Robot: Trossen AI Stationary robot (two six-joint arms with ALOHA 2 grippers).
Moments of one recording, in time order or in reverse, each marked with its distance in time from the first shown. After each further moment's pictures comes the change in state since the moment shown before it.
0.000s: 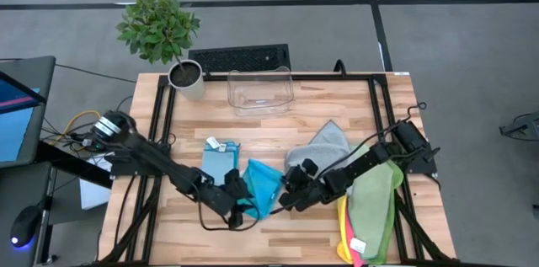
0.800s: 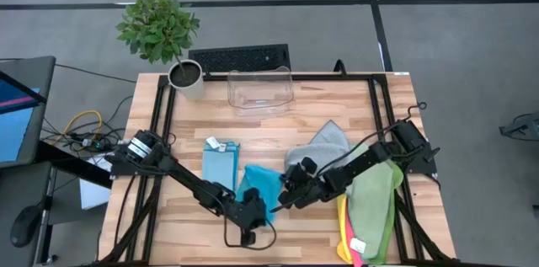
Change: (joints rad) left arm 0.005 0.366 0.192 0.171 0.200 0.093; right arm -0.016 0.000 -0.015 0.050 0.002 -0.034
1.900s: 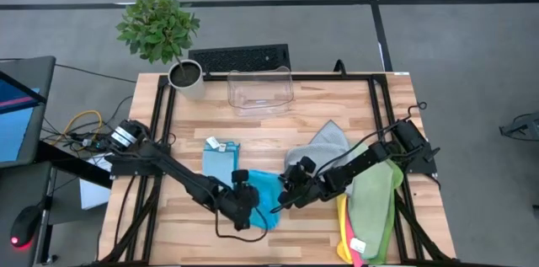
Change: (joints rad) left arm 0.020 -0.172 0.079 -0.561 -0.268 0.098; right arm -0.002 0.000 0.000 0.024 -0.007 -0.051
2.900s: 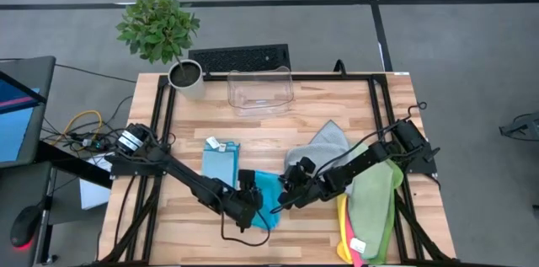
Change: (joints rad) left arm 0.006 0.072 0.009 0.057 -0.067 0.214; right arm 0.000 0.000 0.000 0.005 -0.018 0.000
